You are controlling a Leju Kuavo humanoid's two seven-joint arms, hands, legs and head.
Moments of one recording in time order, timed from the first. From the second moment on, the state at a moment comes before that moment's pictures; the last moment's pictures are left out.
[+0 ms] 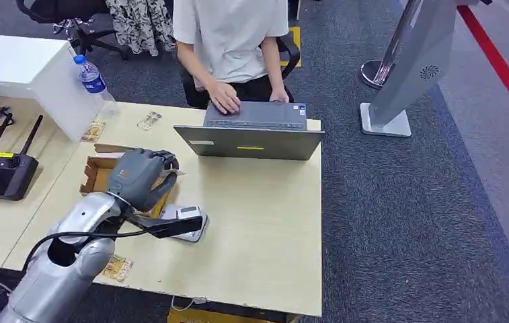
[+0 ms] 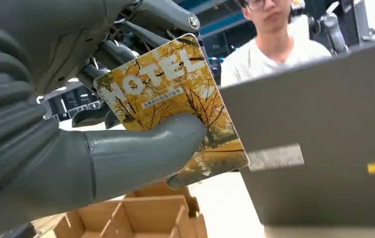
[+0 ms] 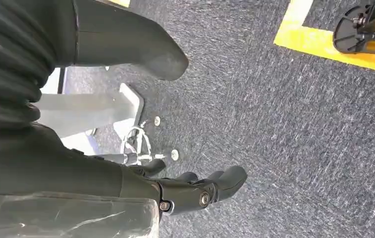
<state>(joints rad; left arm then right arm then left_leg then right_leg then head) -0.39 0.28 -0.54 -1.64 -1.03 -0.16 0.00 -0.05 0.09 -0.90 -0.21 1.39 -0.14 0.13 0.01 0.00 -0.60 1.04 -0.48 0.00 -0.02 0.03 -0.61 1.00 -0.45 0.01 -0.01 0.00</state>
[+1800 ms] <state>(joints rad) -0.41 0.33 -0.71 -1.47 -1.01 -0.14 0.06 -0.05 0.10 -0.91 -0.21 1.43 -0.14 0.08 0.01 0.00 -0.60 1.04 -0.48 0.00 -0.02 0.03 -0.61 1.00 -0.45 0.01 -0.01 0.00</state>
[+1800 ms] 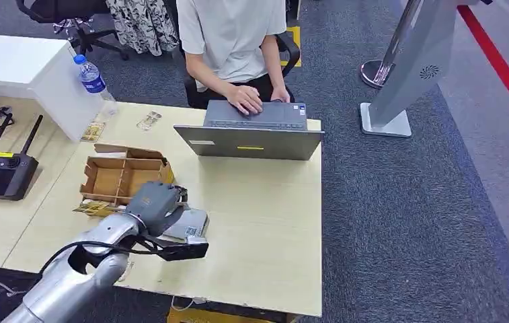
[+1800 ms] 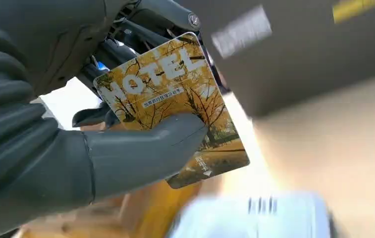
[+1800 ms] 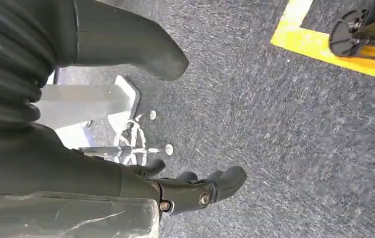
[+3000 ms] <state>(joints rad) -0.79 0.17 -0.39 -1.31 -1.18 -0.07 0.14 -0.05 0.10 -0.89 -0.21 1.50 -0.09 0.14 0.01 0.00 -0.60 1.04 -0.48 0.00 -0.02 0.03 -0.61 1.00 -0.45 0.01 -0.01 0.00</state>
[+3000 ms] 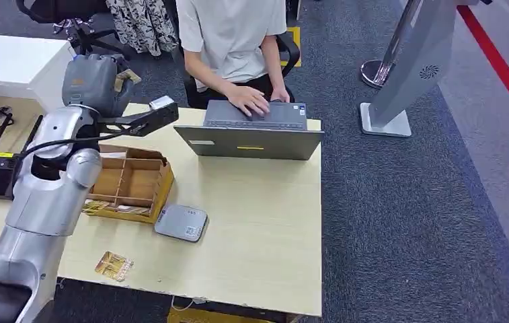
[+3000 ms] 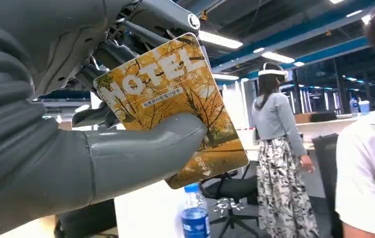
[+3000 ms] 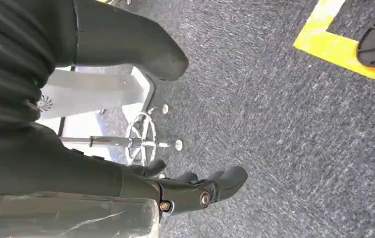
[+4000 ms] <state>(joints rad) -0.71 0.14 -0.37 -1.33 -1.09 -0.12 0.09 -0.05 0.10 -0.89 -0.21 1.49 -0.09 0.14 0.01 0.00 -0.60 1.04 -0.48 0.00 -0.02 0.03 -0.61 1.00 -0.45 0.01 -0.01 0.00</state>
